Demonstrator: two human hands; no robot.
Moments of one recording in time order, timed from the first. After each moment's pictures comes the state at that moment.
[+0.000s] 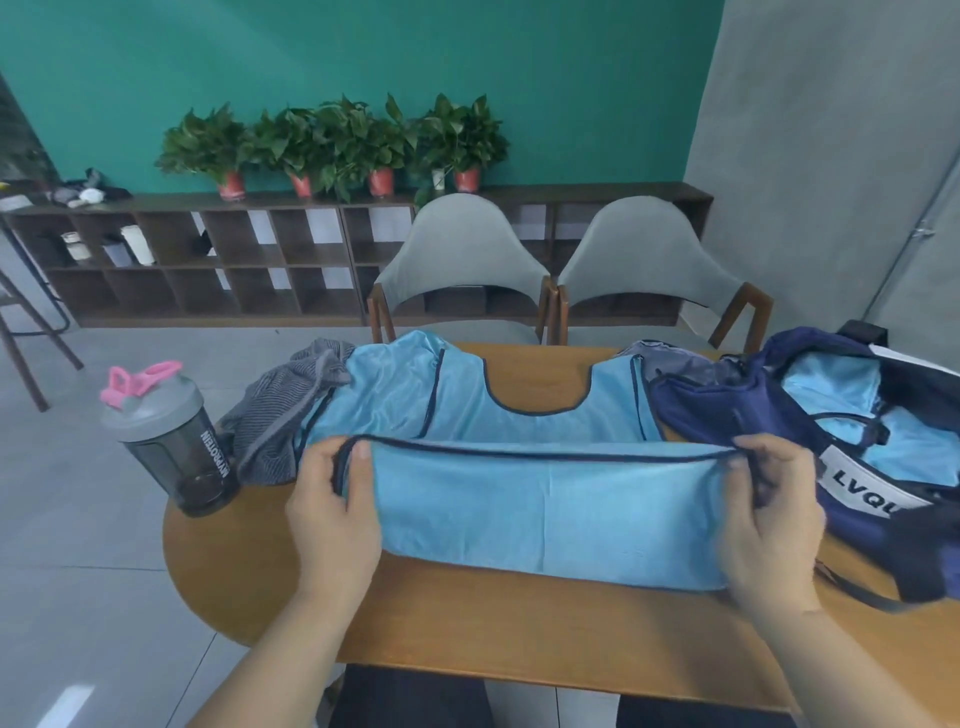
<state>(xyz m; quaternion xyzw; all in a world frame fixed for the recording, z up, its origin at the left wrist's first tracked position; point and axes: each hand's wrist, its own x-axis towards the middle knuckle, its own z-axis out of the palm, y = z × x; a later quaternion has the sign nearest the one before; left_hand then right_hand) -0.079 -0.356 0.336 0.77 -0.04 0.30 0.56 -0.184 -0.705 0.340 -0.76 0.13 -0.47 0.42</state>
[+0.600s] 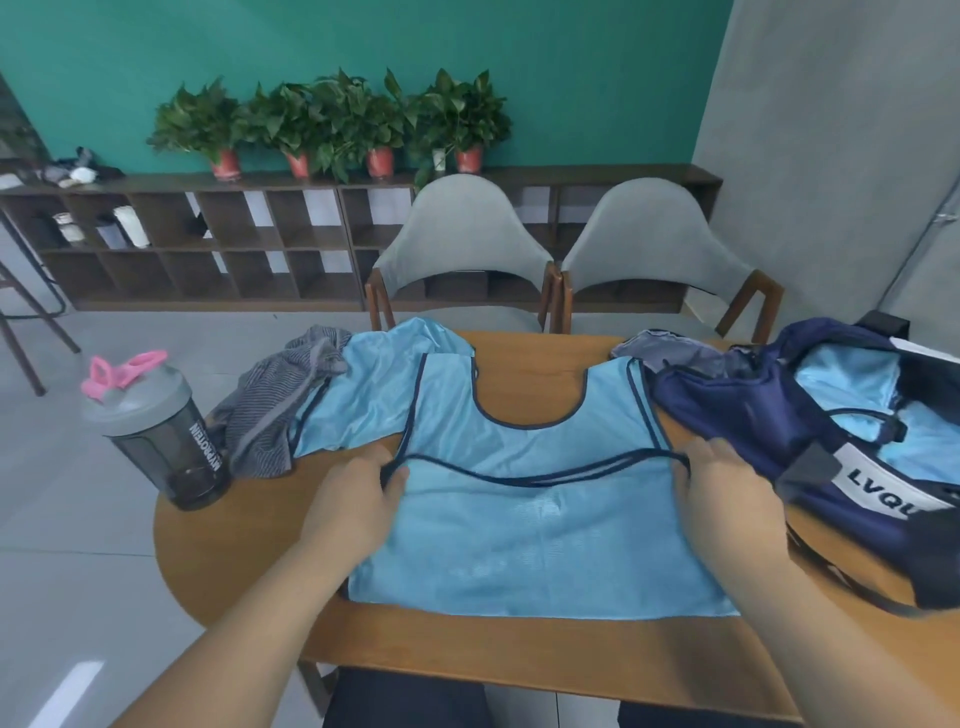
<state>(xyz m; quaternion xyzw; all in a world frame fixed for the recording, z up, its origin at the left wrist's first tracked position) -0.023 -0.345 0.315 0.96 -0.08 0.04 0.26 -0.136 -0.723 0.316 -0.95 0.19 -0.23 0.07</state>
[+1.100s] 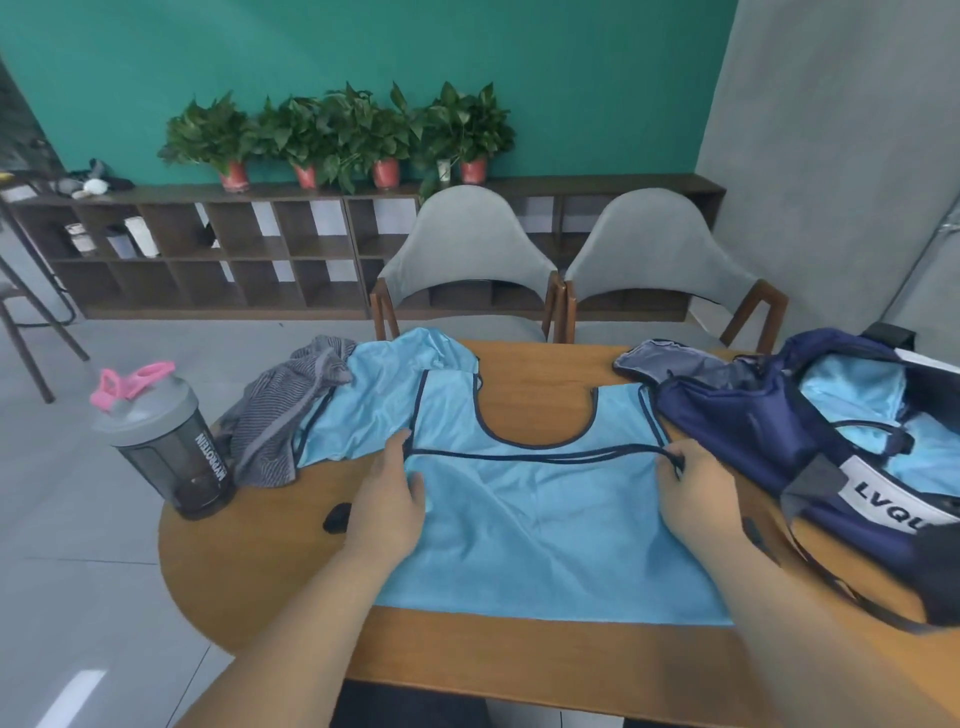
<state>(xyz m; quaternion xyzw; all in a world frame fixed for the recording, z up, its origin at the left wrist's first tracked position) -0.009 -0.375 0.284 0.93 -0.06 0.07 0.36 -0.094 -0.724 0.302 -0.88 0.26 -0.19 0.36</state>
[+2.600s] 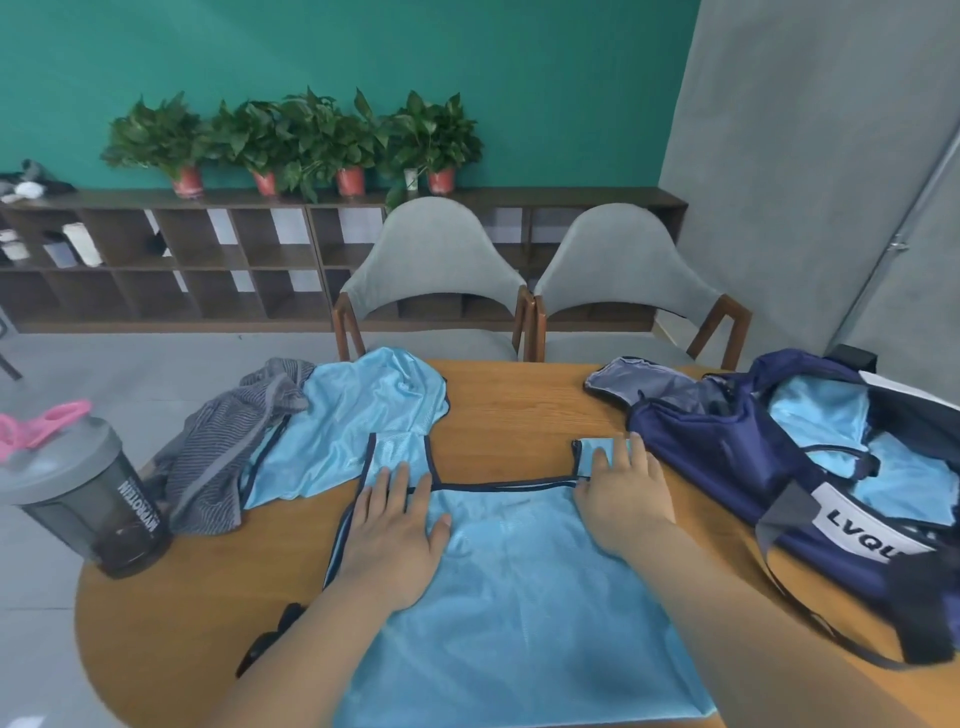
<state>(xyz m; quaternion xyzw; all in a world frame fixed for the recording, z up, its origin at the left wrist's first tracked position) 0.014 -0.419 0.264 0.98 -0.17 -0.04 0.05 -0.026 -0.715 0.290 -0.98 0.18 0.02 -0.02</state>
